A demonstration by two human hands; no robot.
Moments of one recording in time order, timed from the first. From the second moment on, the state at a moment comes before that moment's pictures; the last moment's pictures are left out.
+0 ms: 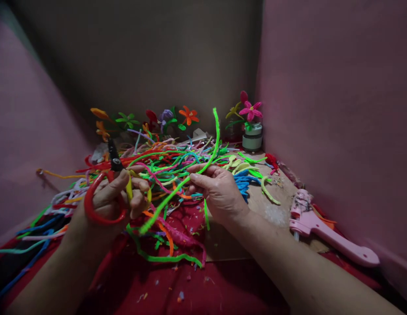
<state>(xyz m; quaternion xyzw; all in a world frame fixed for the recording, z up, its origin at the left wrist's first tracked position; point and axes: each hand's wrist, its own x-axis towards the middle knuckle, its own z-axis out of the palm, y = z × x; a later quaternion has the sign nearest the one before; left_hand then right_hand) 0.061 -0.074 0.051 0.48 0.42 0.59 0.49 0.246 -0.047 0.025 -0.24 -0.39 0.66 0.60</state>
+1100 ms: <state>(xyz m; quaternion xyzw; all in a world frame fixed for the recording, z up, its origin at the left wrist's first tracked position) 0.078 -0.088 0.036 0.51 0.43 0.44 0.61 0.237 -0.056 0.013 -0.22 -0.47 0.71 0.47</state>
